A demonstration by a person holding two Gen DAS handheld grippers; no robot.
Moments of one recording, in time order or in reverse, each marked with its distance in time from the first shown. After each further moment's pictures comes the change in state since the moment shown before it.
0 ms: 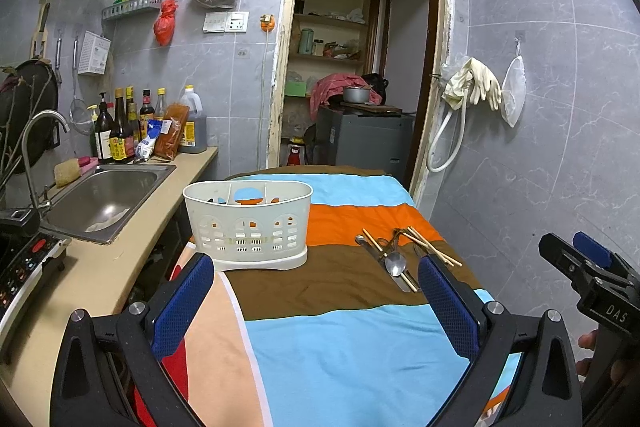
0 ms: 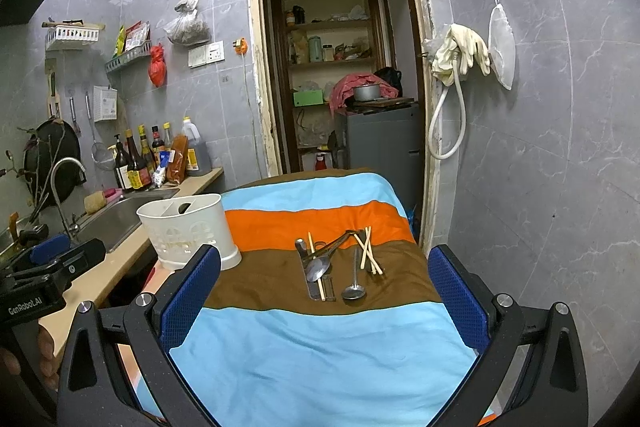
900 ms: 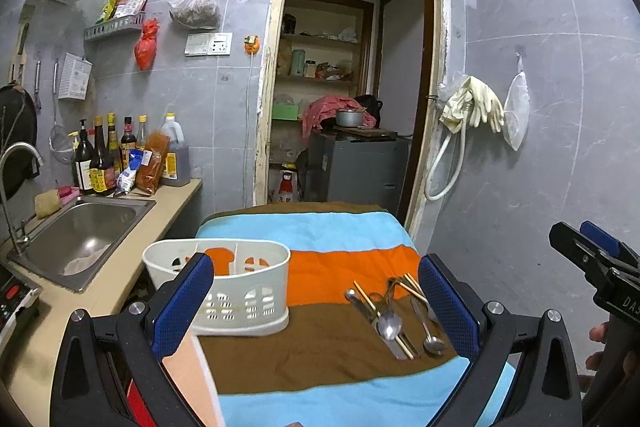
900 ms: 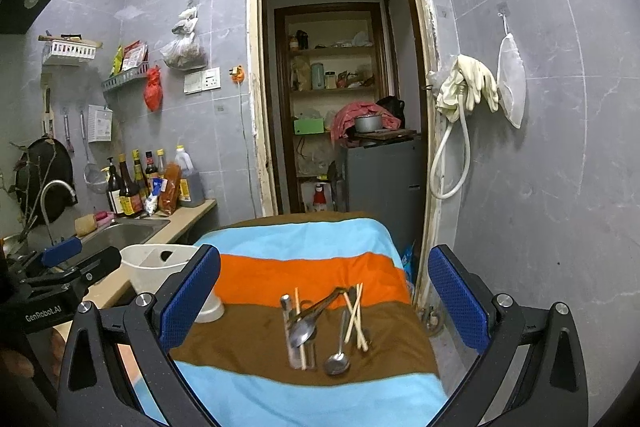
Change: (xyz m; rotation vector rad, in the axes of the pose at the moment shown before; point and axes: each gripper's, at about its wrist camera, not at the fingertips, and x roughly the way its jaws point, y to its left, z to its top) left arm 0.071 -0.029 0.051 0.013 -0.076 -0.007; right arm 0.050 -0.025 0.067 -0.031 -0.091 0.009
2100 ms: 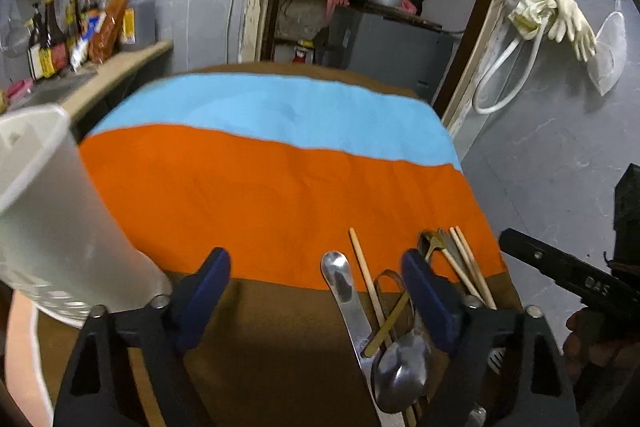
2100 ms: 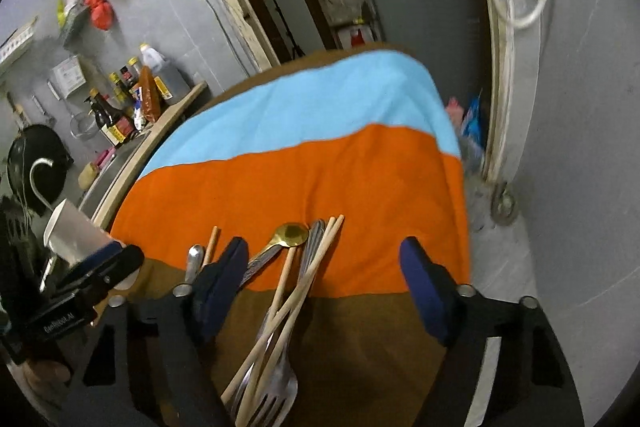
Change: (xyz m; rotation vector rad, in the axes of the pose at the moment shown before) left arm 0.249 -0.042 -0.069 -0.166 0.468 0.042; right arm 0.322 -0.097 -0.112 0.184 0.602 0.284
